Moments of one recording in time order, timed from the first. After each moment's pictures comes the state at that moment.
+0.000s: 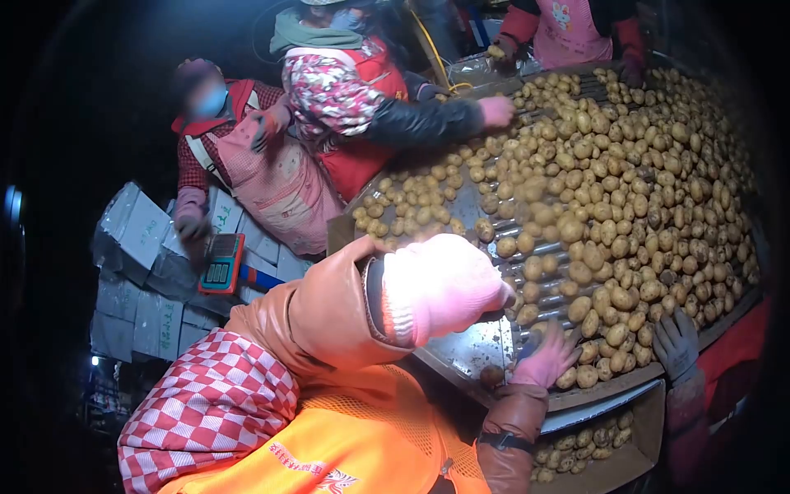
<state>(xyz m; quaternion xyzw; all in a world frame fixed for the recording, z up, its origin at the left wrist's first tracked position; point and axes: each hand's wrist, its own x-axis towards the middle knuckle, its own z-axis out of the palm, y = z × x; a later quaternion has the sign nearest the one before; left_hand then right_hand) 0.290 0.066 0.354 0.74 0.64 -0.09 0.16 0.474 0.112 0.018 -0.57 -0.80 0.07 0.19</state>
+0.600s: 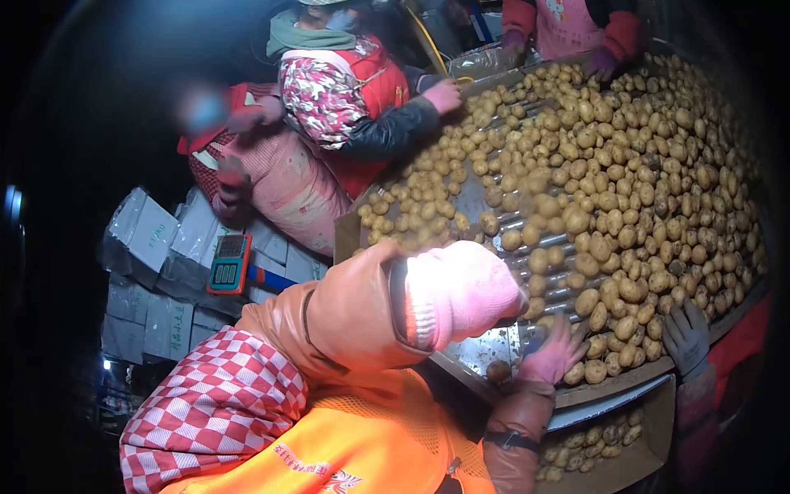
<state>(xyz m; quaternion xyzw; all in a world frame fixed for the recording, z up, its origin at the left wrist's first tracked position) 0.311 0.083 0.338 0.73 0.64 -0.12 0.20 0.476 0.114 0.017 -0.56 -0.80 0.08 0.20</state>
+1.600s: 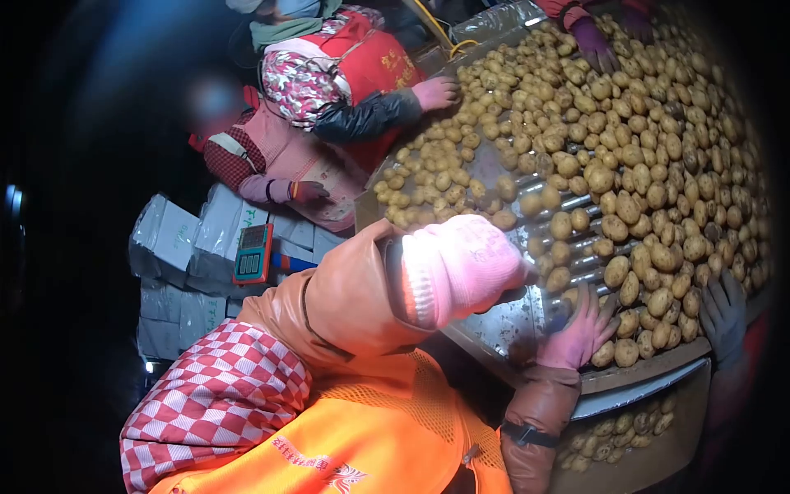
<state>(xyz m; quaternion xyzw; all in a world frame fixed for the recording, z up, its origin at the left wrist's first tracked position) 0.315 0.101 0.303 0.68 0.68 -0.13 0.25 0.489 0.116 0.020 -0.56 -0.80 0.13 0.18</state>
